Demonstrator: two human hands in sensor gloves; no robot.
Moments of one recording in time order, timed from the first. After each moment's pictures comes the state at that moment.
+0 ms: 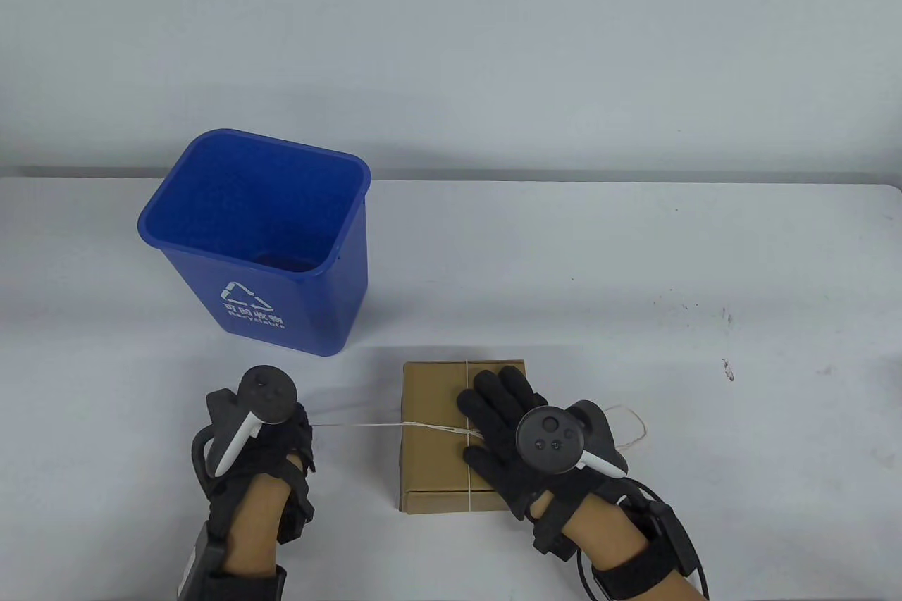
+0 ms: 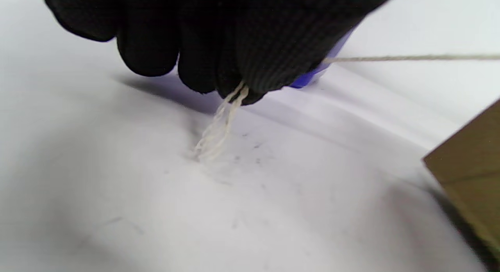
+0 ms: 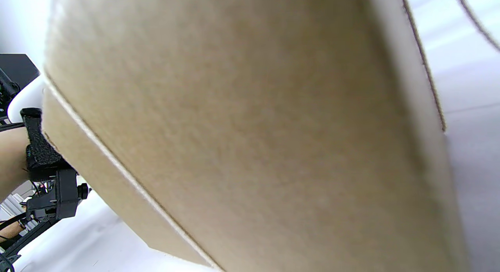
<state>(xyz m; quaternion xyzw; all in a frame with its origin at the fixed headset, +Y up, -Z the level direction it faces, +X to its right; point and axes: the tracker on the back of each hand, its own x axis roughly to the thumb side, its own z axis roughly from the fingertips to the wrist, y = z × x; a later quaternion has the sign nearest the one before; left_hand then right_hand) -0.249 -0.738 -0.289 -0.15 0.13 0.19 0.96 0.099 -0.719 -0.274 0.32 0.09 0.91 0.26</state>
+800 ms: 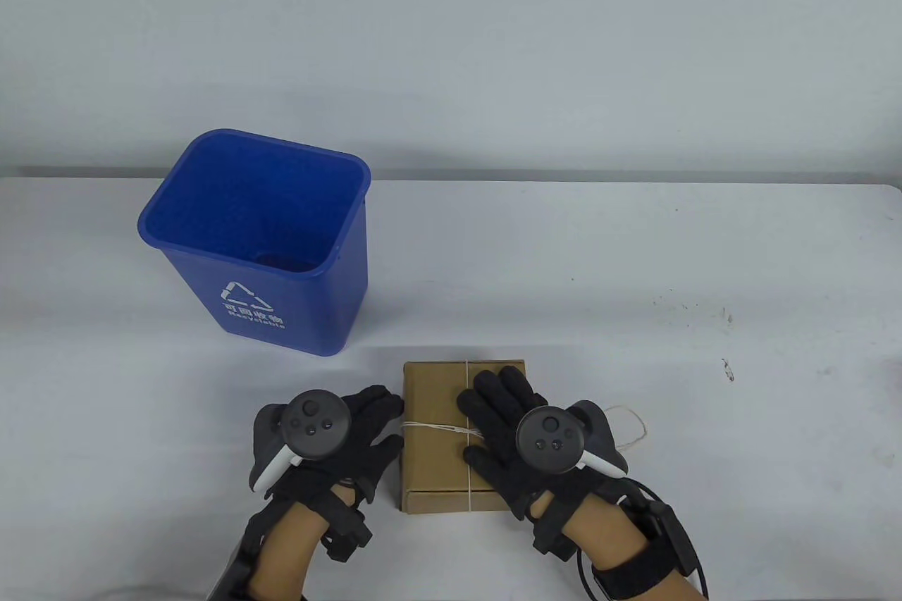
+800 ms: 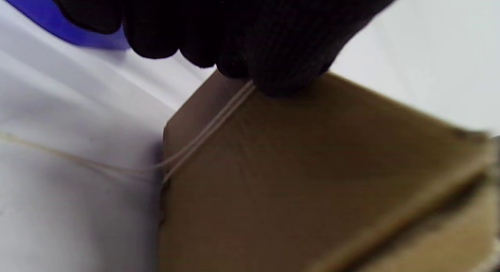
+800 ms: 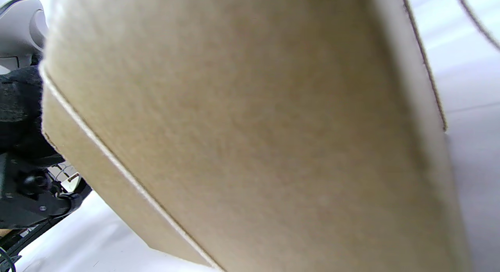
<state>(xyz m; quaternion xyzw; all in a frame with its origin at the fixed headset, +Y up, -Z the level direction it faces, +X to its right) -0.167 -0.710 -0.268 -0.05 -0.14 0.33 0.93 0.099 -0.719 -0.275 0.32 0.09 0.91 0.26</state>
